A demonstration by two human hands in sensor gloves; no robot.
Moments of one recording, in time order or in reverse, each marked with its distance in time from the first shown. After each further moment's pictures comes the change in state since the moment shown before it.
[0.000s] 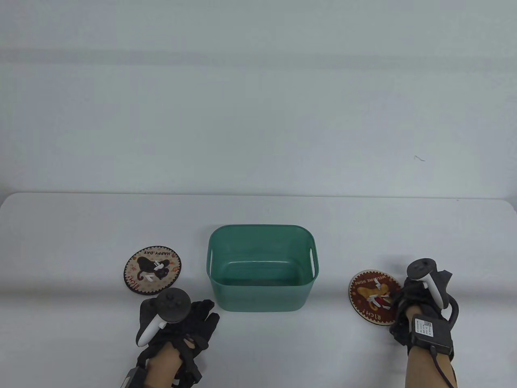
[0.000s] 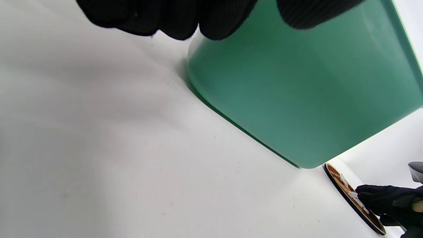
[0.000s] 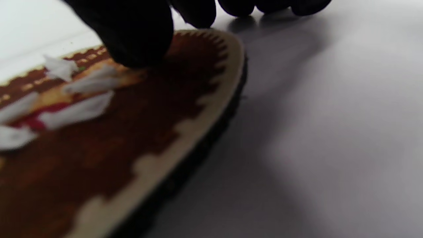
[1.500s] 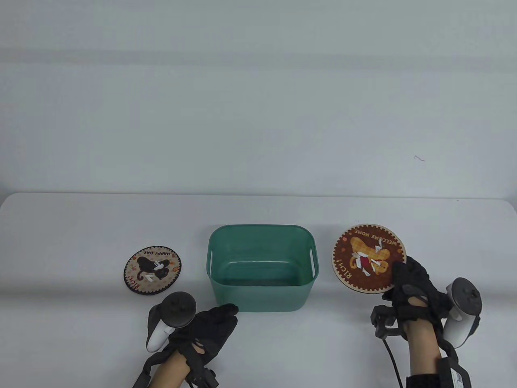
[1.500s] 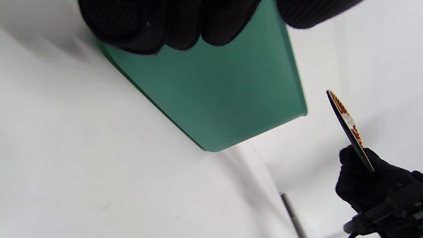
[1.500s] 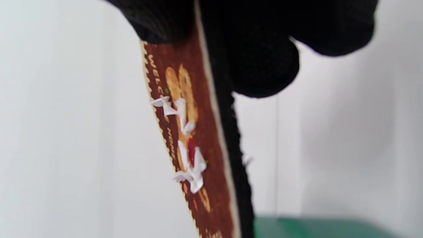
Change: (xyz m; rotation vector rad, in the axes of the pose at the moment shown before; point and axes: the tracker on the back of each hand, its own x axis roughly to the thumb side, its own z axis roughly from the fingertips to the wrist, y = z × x) left_hand 0.033 -0.017 0.007 -0.052 -0.209 0.309; right_hand 0.027 -0.053 0.144 0.073 -0.443 -1.220
